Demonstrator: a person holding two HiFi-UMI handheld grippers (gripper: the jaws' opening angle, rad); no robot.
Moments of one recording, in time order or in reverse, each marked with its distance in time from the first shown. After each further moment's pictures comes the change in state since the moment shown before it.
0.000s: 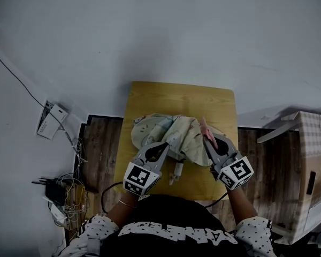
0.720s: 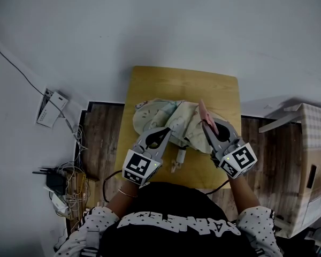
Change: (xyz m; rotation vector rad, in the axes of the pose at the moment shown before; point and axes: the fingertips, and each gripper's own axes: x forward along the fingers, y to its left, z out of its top) left arm -0.008 0.001 0.013 0.004 -0.024 0.009; right arm 0.011 0.018 0.016 -0.017 -0.022 0.055
